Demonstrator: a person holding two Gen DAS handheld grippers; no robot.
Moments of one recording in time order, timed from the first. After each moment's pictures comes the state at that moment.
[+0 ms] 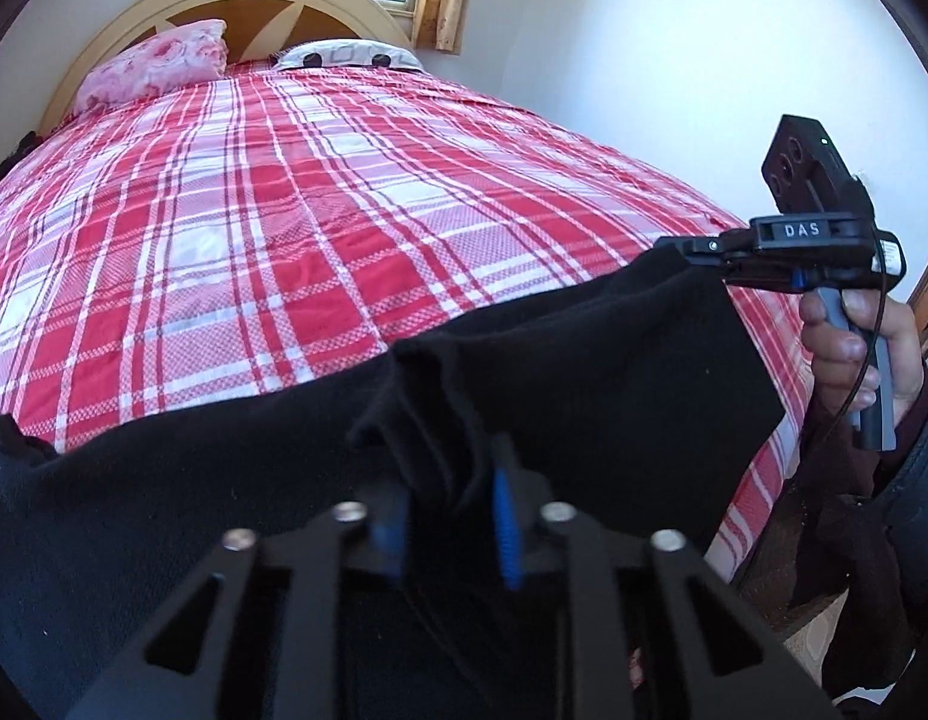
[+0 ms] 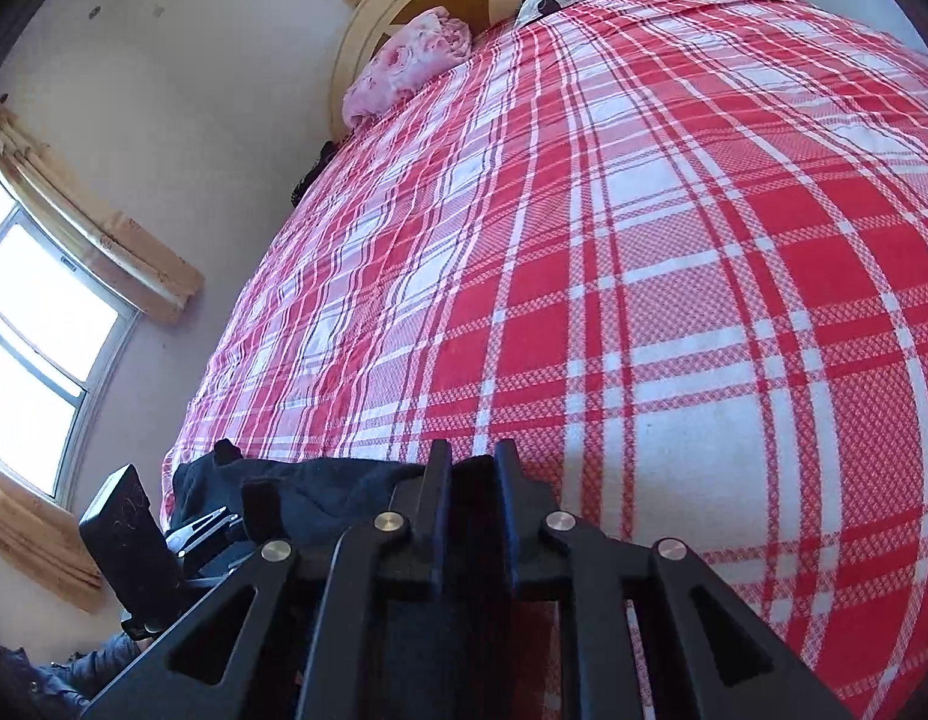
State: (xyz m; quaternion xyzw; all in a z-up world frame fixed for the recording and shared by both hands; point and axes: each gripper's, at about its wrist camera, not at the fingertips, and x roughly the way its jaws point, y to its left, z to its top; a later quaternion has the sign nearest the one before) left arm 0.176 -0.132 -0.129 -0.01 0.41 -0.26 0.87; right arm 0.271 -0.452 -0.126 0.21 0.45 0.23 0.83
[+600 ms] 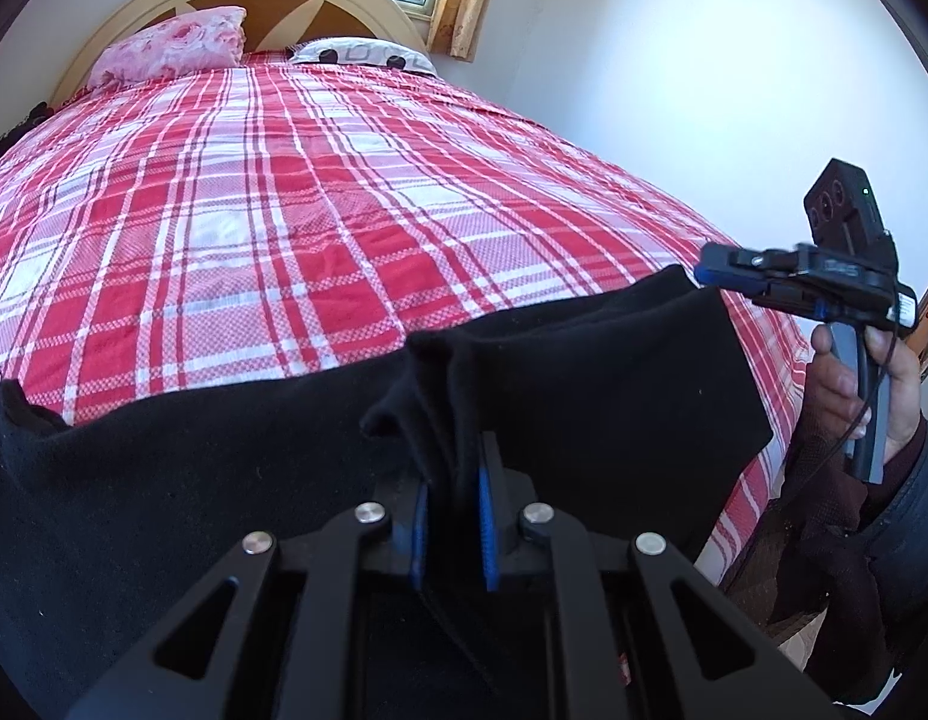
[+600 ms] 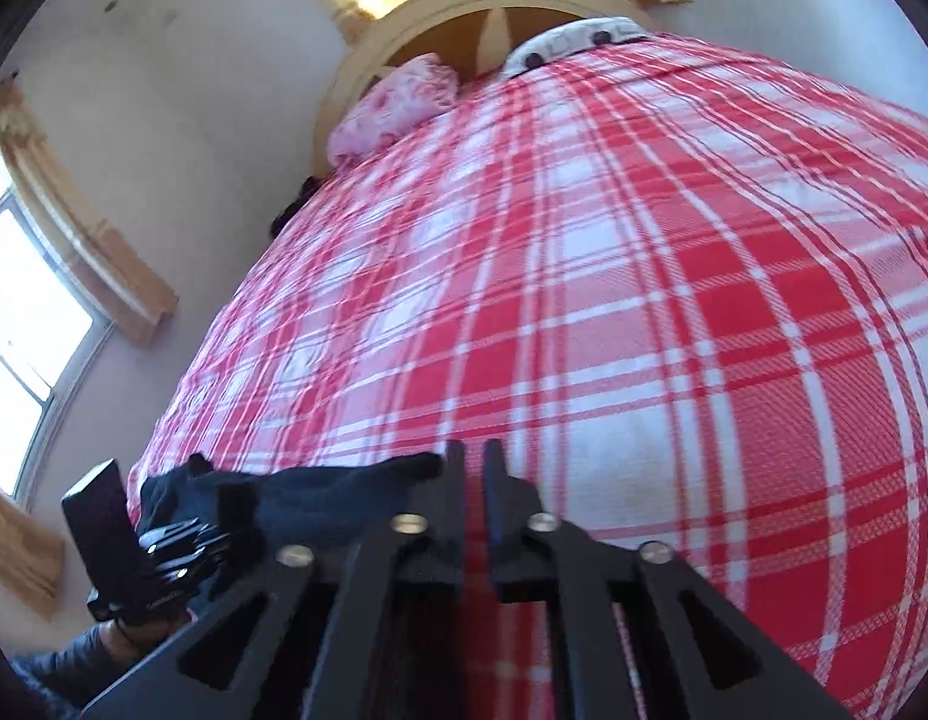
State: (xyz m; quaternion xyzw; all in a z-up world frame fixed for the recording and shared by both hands) left arm 0.175 -0.117 -0.130 -0.05 0.41 -0.26 0.87; right arm 0.244 -0.464 -0.106 0.18 0.40 0.20 0.88
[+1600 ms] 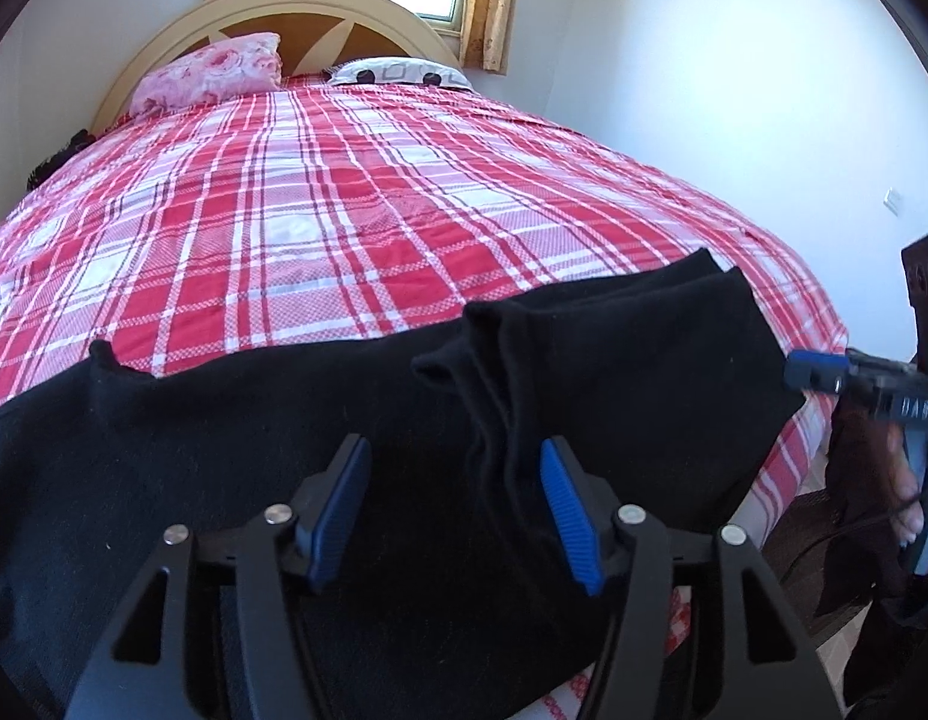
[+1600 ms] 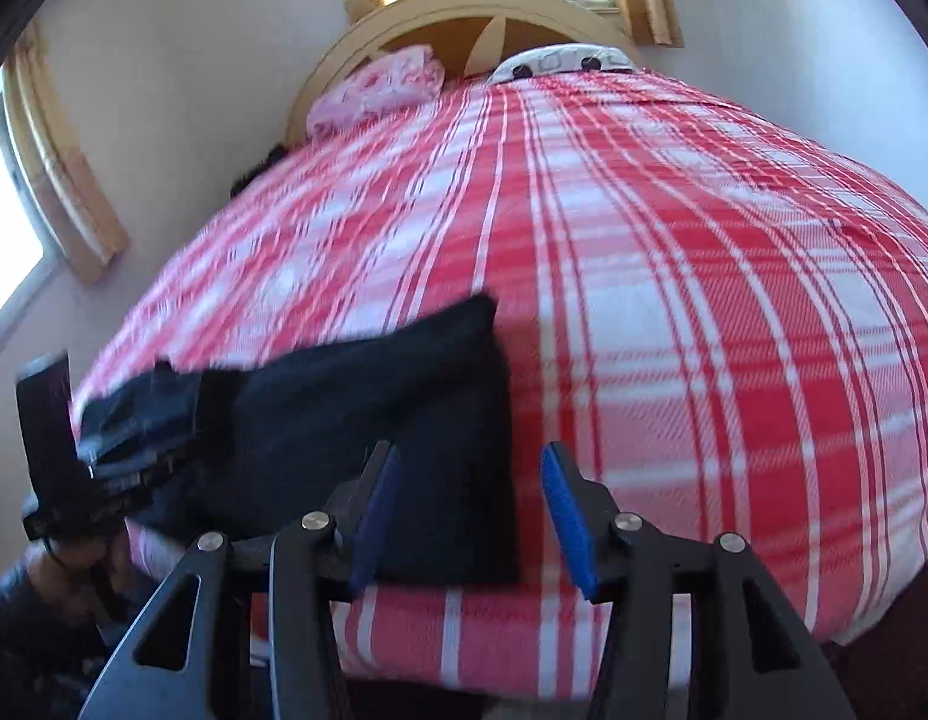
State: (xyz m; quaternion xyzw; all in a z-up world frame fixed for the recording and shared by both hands) left arm 0.146 -0.100 -0.131 0.00 0.39 -0.20 0.90; right arm 0.150 -0.416 -0.115 0.07 0.41 0.11 0.90
